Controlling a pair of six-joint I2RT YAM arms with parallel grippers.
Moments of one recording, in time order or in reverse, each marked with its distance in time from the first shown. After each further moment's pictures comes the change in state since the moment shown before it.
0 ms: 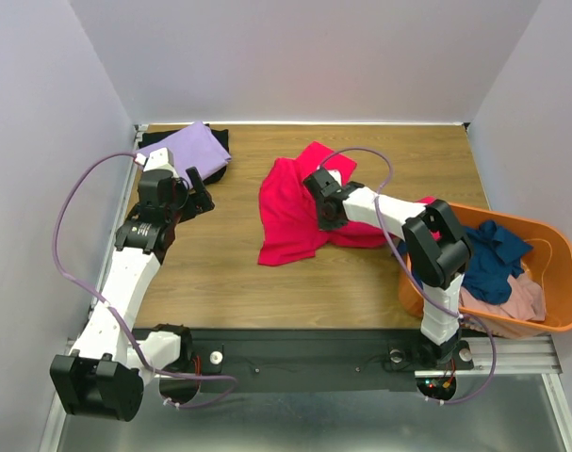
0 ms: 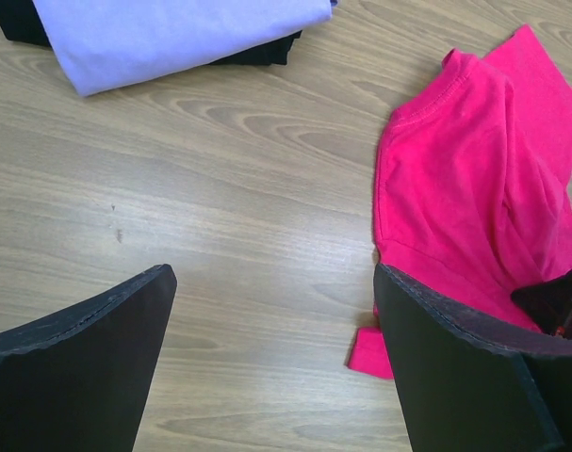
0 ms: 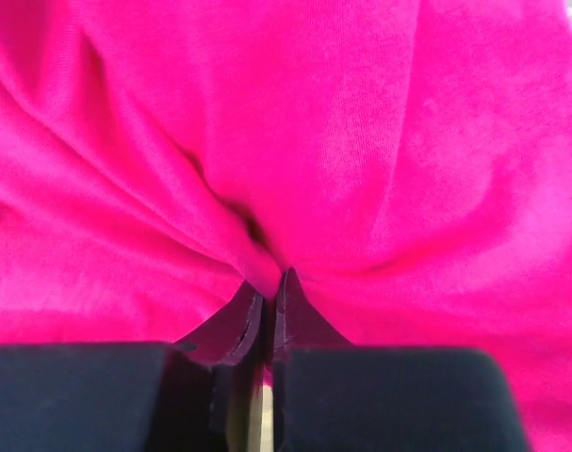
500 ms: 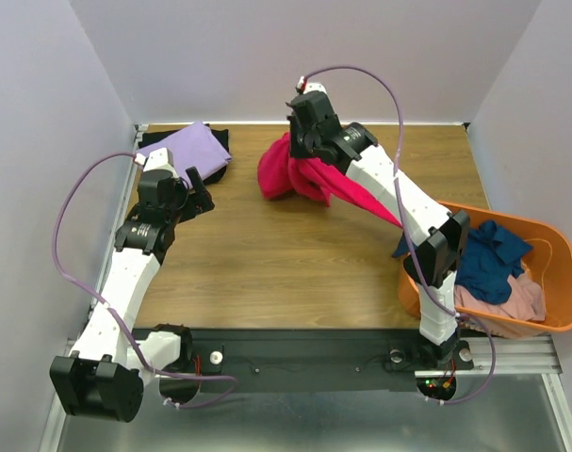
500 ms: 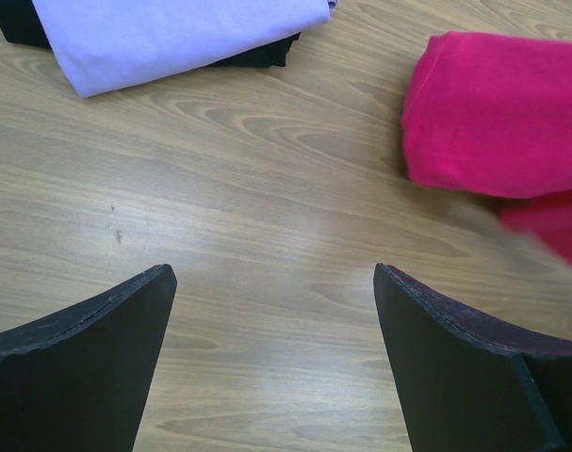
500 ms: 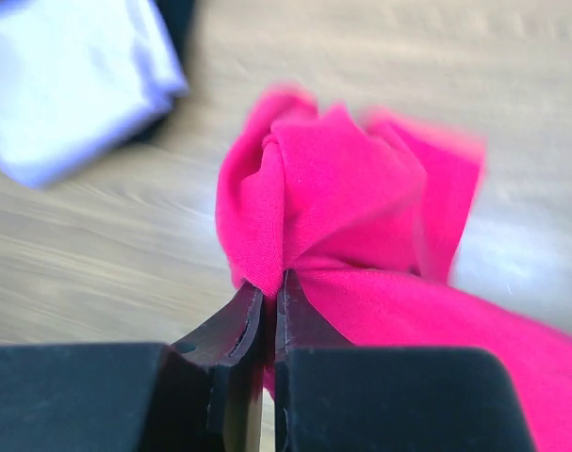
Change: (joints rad) left arm 0.000 -0.006 0.000 0.000 0.001 0.000; right arm 0.048 0.046 0.779 -0.217 -0.018 -0.070
